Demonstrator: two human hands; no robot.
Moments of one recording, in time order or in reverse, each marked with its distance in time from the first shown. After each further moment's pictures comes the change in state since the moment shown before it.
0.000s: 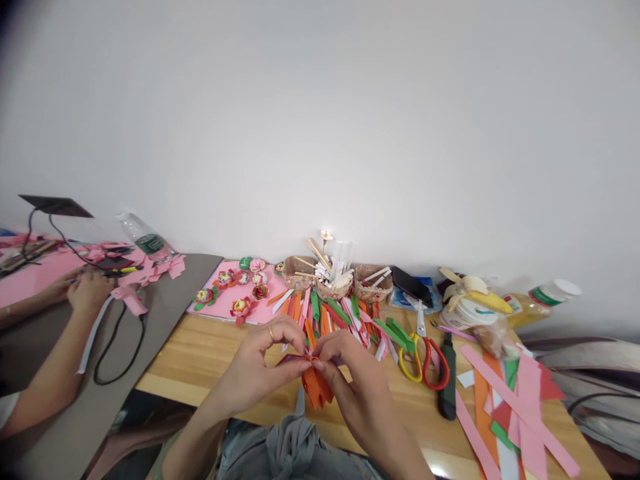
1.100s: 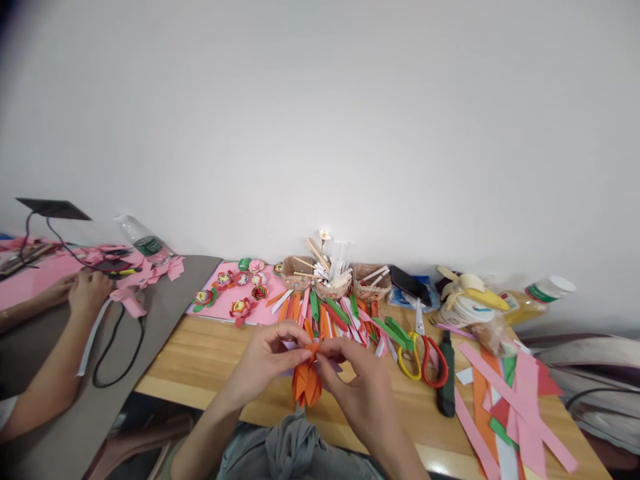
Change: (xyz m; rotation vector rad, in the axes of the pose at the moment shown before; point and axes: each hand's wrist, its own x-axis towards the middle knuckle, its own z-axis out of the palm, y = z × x) left_hand 0.001 -0.021 0.011 -0.318 0.074 -0.288; right_hand -0.004 0.004 0.006 -0.193 0.121 0.092
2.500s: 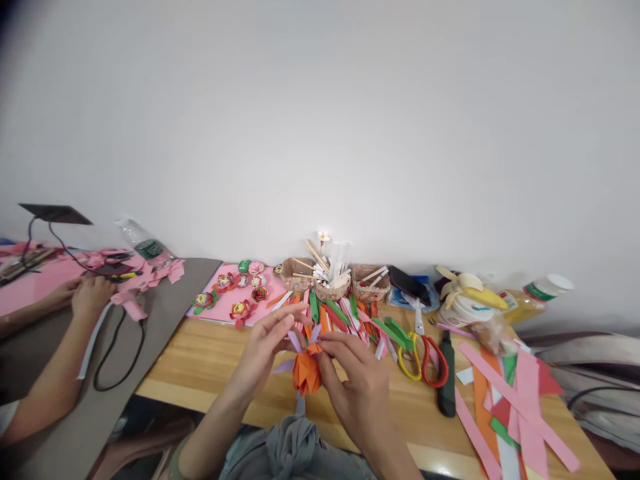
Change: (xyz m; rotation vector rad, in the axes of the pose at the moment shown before) left_hand 0.008 -0.001 0.001 -0.159 0.129 -0.042; right_hand -0.005 0.009 0.004 -0.185 0.143 -0.205
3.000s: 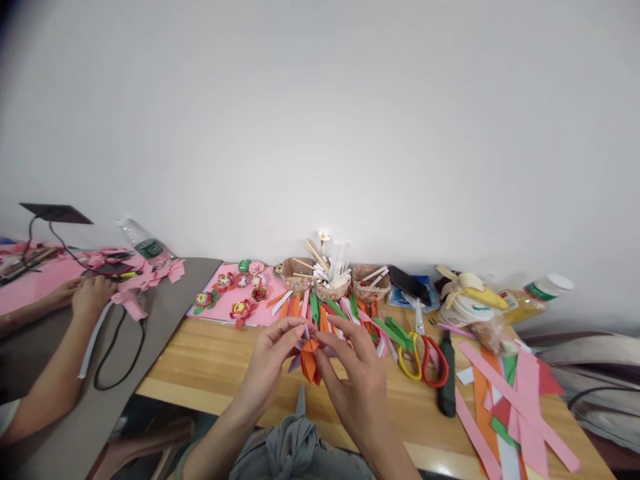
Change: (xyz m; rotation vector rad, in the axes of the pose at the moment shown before) left_hand -0.010 -0.007 0.019 -0.160 0.144 -0.106; right_hand -0.003 0.006 0.006 -0.088 0.079 -0.076
